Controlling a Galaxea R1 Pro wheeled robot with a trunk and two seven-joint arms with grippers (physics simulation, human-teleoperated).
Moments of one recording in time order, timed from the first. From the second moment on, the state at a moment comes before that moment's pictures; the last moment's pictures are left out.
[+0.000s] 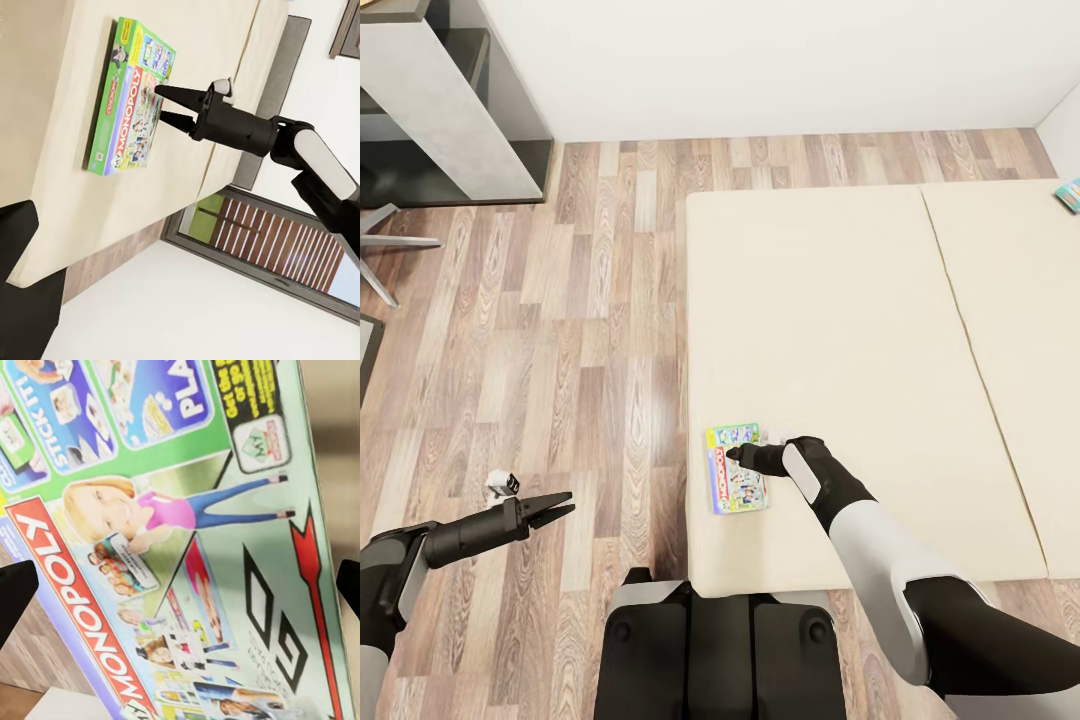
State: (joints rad) left arm -0.57 0.31 0.39 -0.92 0.04 0.89 -1.54; right arm -1.02 0.17 0.03 -0.47 -0.34 0.60 0.04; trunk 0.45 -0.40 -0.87
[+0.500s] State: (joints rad) left arm -0.57 0.31 0.39 -0.92 0.04 0.90 -1.54; right arm -1.02 0.17 0.03 -0.47 -0.34 0.60 0.04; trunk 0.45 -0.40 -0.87
